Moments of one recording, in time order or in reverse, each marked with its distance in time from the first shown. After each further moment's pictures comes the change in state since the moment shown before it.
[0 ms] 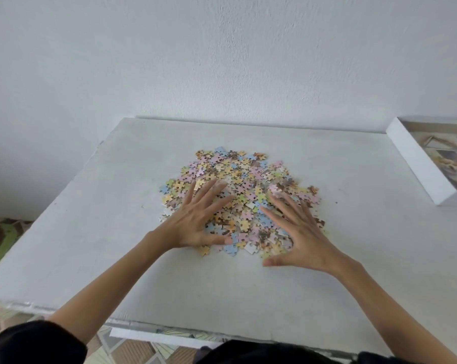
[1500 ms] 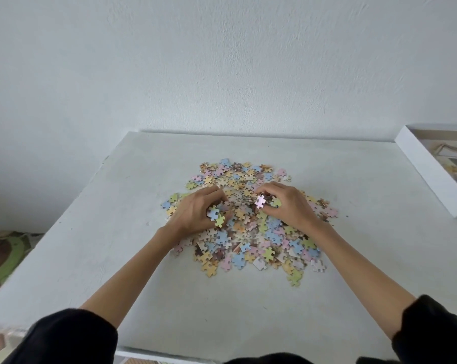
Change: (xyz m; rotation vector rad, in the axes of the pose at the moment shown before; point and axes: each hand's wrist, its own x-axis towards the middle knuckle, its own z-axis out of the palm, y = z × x) left_hand 0.035 -0.031 -0.007 -0.201 0.221 -0.084; right_hand 0.093 0.018 -0.015 0.273 0.324 -0.019
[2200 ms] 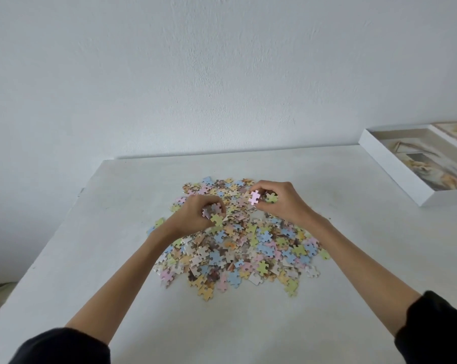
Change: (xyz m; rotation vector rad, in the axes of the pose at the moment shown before) left_hand 0.041 0.010 -0.025 -0.372 -0.268 -0.059; right_hand 0.009 -0.008 -0.031 0.260 0.066 0.144
